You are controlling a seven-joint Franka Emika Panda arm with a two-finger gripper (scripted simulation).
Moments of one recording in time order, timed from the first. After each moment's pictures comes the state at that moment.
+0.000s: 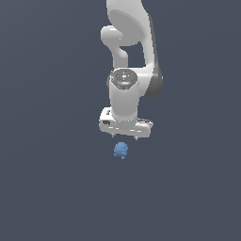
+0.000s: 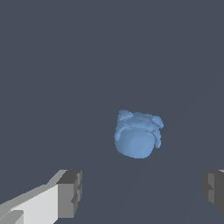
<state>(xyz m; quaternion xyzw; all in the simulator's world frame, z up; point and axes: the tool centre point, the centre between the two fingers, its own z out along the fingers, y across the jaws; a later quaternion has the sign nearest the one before) 0.024 0.019 0.144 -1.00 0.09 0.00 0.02</state>
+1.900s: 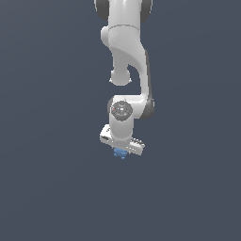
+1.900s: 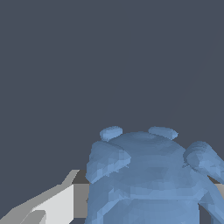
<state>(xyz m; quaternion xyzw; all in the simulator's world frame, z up) 0.036 0.004 0.040 -0.98 0.18 0.00 0.00</state>
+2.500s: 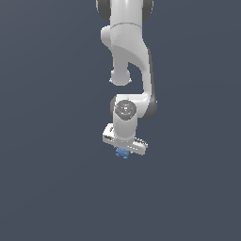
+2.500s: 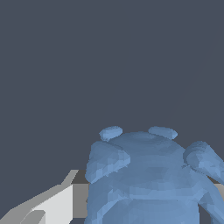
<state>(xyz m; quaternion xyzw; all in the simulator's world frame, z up) 0.037 0.016 0.046 -0.98 0.18 0.00 0.00</state>
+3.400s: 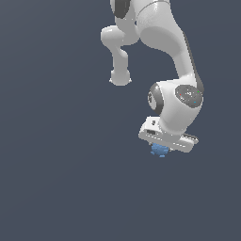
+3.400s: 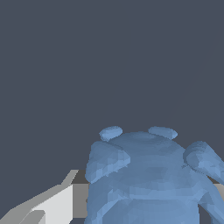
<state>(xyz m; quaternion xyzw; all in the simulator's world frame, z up) 0.060 0.172 0.120 -0.98 0.17 0.00 0.00</state>
